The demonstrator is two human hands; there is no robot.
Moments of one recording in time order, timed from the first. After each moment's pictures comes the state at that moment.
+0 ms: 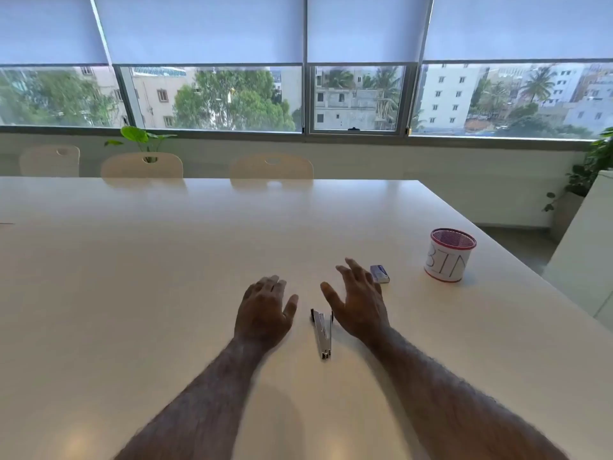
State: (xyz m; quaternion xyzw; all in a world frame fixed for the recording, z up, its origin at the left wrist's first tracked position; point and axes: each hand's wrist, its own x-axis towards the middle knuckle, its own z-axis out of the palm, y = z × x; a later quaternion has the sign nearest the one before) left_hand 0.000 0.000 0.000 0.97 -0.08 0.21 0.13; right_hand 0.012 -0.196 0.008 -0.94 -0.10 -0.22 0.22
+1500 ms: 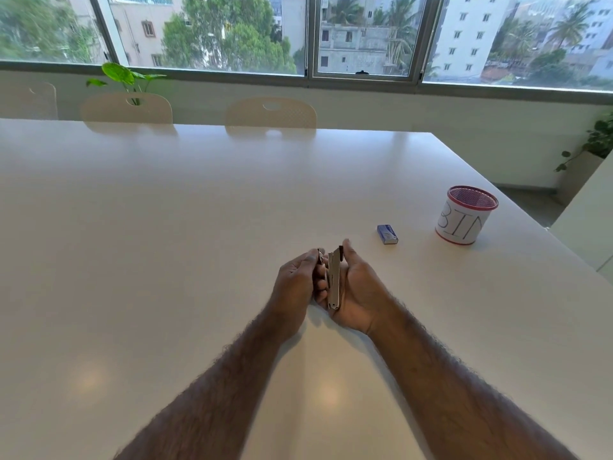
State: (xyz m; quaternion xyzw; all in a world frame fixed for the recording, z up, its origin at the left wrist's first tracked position) left_hand -0.031 -0.060 0.018 0.59 0.02 -0.04 0.81; right_hand -0.018 -0.172 0.022 -0.36 0.03 0.29 0.88
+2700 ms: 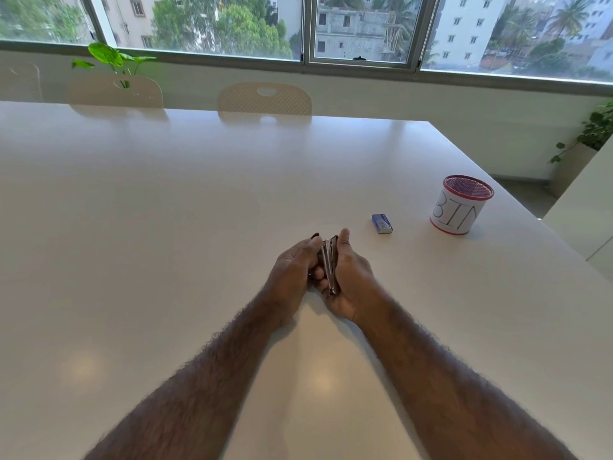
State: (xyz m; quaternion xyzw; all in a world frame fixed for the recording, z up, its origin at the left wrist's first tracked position) left_hand -0.027 -0.059 0.013 0.59 -0.07 -0.08 0.80; right_hand -0.017 -0.163 0.017 -0.49 0.11 0.13 0.86
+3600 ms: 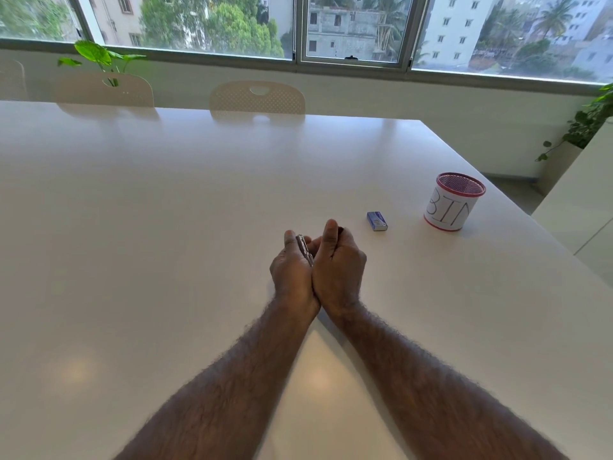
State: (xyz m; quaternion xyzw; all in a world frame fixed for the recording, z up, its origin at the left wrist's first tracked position) left_hand -0.022 -0.090 0.018 0.38 0.19 0.02 0.90; right_hand -0.014 -0.141 0.004 -0.76 0.05 -0.33 0.56
